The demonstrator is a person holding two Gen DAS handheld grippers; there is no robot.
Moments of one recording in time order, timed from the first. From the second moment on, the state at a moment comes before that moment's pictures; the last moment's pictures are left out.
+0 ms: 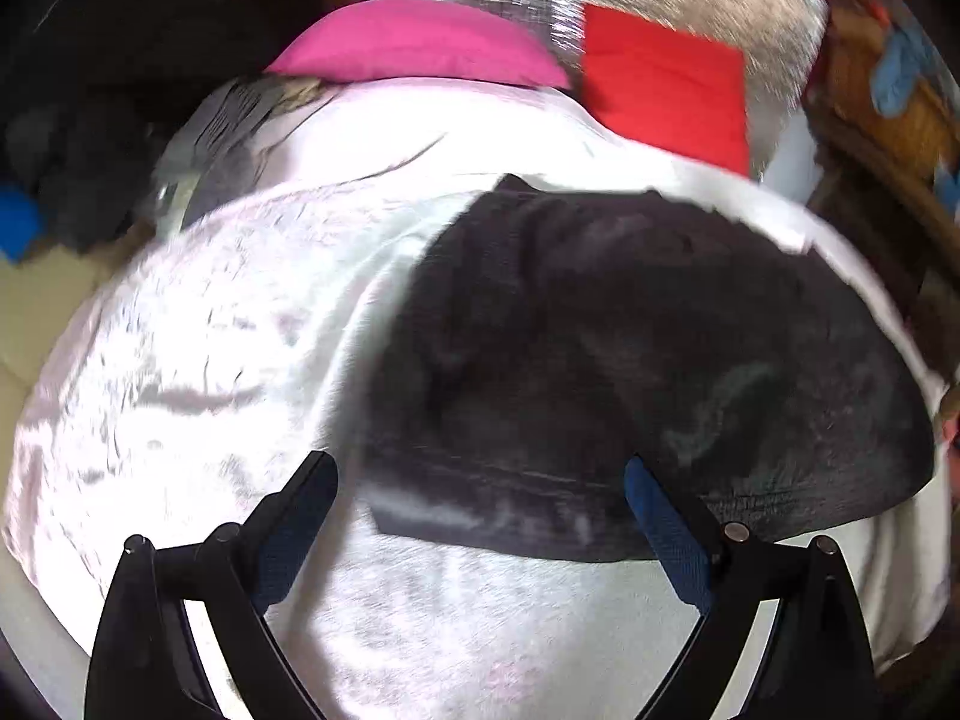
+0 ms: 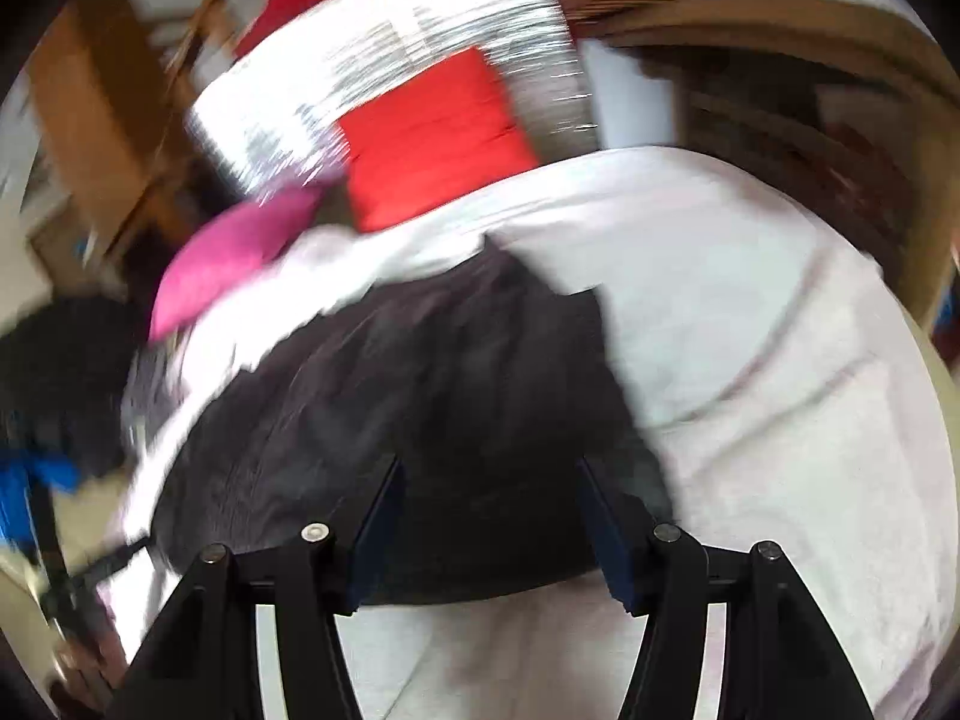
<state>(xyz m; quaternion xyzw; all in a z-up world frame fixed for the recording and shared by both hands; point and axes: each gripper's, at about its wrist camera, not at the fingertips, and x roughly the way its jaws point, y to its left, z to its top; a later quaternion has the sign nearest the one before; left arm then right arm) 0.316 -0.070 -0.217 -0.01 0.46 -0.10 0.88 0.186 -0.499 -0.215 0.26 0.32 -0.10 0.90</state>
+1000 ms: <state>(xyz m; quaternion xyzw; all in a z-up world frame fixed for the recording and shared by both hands) 0.384 -0.103 -0.249 0.06 0.48 -0.09 0.87 0.266 -0.581 -0.275 0.41 0.38 -0.06 0.83</state>
